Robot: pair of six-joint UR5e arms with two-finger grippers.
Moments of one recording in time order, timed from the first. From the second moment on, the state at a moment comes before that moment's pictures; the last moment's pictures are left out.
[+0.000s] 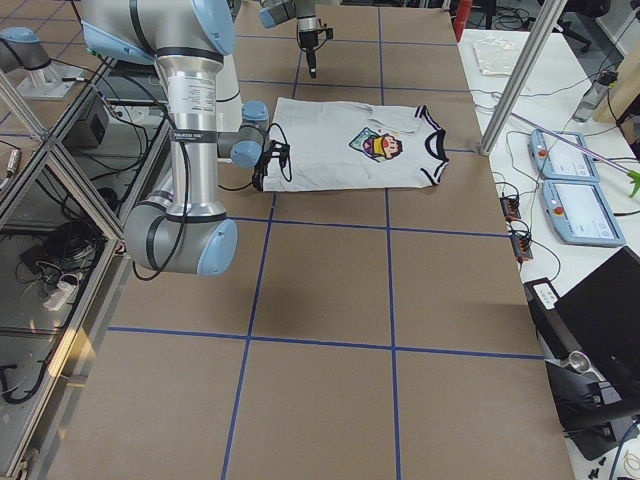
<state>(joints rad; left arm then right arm) -0.42 -1.49 -2.08 -2.36 -1.81 -1.56 0.10 -1.53 2.11 -1.35 1.70 1.58</state>
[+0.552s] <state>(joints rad) -0.42 -1.49 -2.08 -2.36 -1.81 -1.56 0.11 -1.53 2.10 -1.35 1.70 1.58</state>
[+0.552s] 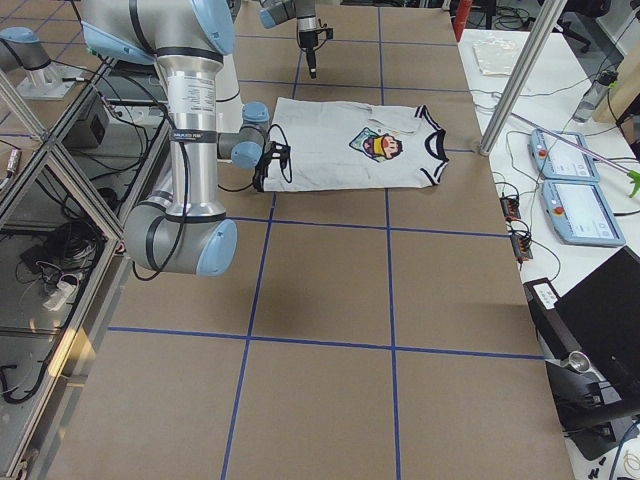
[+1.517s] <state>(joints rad) -0.42 -1.49 -2.08 -2.36 -1.81 -1.56 0.11 -1.53 2.09 -1.35 1.70 1.58</state>
